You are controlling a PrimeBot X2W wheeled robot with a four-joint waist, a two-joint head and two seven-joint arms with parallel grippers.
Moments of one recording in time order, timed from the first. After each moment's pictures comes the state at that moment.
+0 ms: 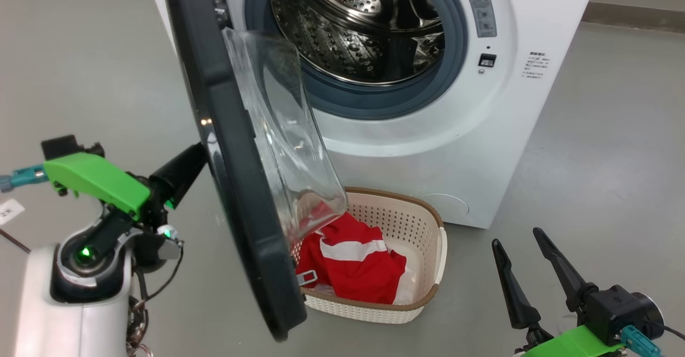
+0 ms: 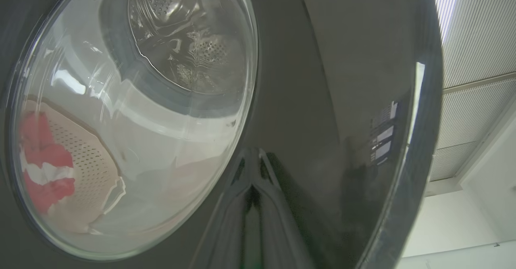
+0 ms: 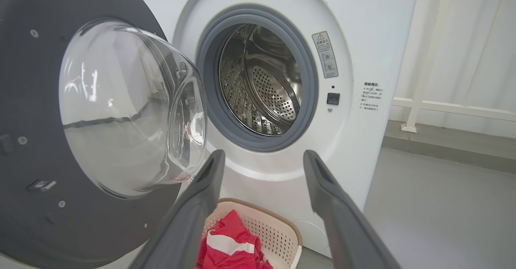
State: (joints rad) left arm -0.55 0.04 0.13 0.25 -1.36 0.18 0.70; right arm 0.08 -0.04 0.04 0.04 0.18 0.12 -0.21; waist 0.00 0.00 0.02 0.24
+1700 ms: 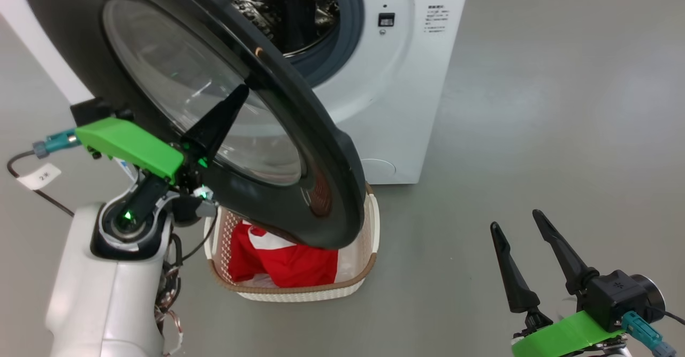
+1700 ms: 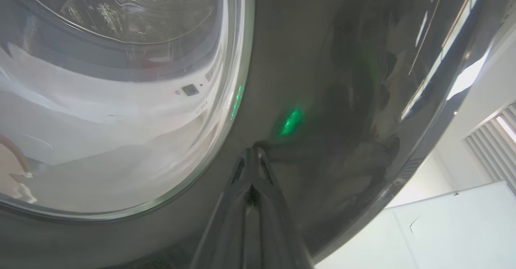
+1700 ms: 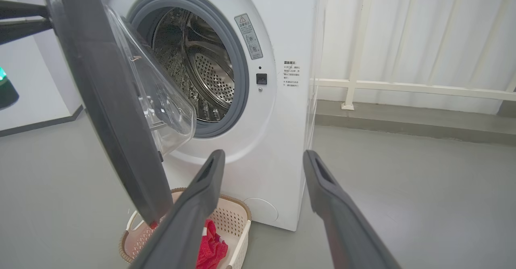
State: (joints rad) left arm -0.69 0.04 -0.03 0.42 -1.48 0.02 0.50; right arm 0.04 -0.04 0.04 0.02 0.17 0.12 -0.20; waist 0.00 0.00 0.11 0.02
